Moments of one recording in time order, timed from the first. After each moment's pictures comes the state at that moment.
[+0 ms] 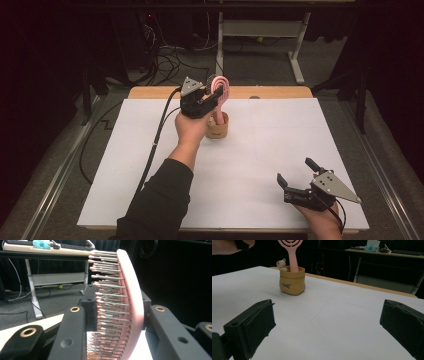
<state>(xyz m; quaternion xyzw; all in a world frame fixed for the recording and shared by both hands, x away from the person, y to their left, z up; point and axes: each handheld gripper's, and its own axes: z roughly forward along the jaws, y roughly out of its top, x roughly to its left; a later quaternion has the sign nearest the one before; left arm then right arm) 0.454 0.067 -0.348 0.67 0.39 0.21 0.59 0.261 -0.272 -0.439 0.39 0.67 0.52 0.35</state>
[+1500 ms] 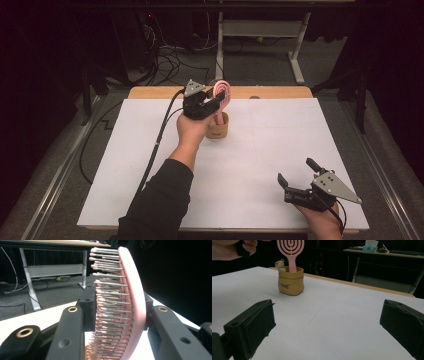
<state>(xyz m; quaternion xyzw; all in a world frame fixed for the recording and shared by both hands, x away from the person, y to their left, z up) 0.462 0.066 -0.359 0.69 0.40 0.19 0.57 0.260 -0.272 -0.438 0.39 0.67 0.52 0.35</state>
